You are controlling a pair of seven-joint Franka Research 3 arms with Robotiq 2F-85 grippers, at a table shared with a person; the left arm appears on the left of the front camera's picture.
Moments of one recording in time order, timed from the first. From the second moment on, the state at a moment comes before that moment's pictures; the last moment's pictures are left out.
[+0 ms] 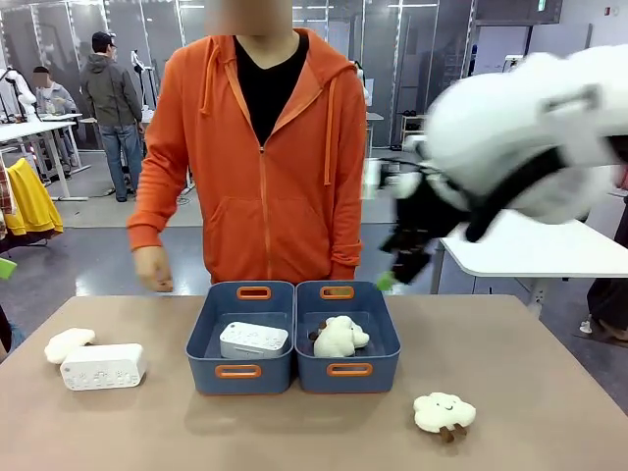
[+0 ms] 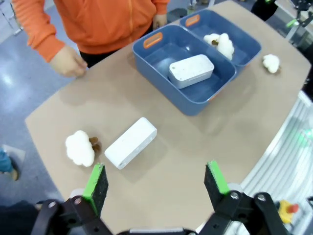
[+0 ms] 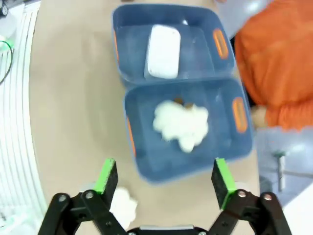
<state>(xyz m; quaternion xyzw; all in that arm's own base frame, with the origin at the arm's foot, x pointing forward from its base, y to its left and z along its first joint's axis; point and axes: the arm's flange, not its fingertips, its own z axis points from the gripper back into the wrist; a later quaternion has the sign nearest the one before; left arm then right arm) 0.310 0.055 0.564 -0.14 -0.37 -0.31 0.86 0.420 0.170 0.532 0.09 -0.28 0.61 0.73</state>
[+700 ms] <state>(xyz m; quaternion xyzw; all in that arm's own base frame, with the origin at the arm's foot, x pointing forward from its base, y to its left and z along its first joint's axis) 0.310 0.055 0.564 -0.14 -0.37 -0.31 0.86 0.331 -0.073 0.504 0.19 -0.33 0.37 0.85</state>
